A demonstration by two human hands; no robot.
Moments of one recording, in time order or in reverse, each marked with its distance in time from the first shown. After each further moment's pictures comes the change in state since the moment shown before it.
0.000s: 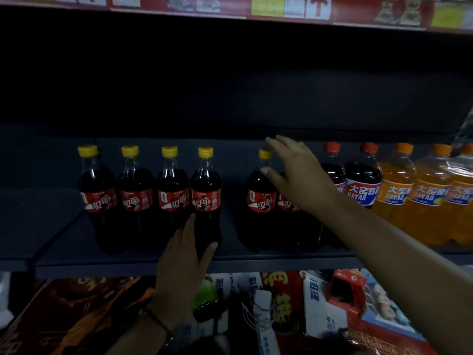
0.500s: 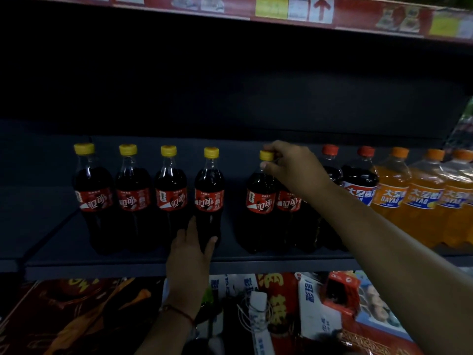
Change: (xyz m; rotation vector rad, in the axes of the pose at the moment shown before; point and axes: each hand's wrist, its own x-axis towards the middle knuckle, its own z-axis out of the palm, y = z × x) left_hand 0.011 0.004 0.036 -0.009 0.072 -0.104; right_hand 0.019 0.004 0.000 0.120 0.010 0.104
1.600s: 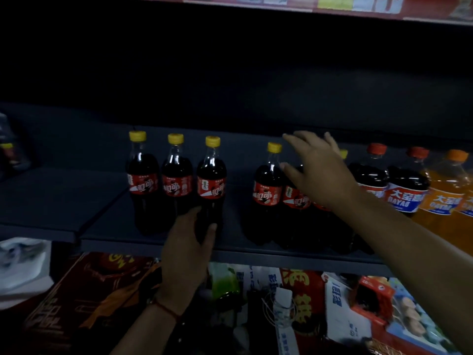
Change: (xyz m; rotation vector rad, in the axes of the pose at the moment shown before) left_hand -0.005 -0.031 -0.068 -0.177 0.172 0.028; right_hand -0.009 -0.032 0.018 -0.234 0.031 -0.201
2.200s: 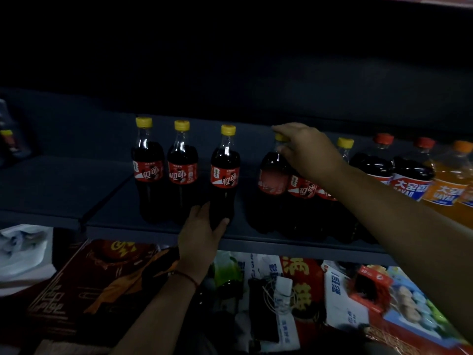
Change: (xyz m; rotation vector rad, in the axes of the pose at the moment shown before) left_hand 0.013 -0.029 0.033 0.108 -0.204 -0.097; right_hand 0.030 -0.013 0.019 0.102 -0.067 -0.046
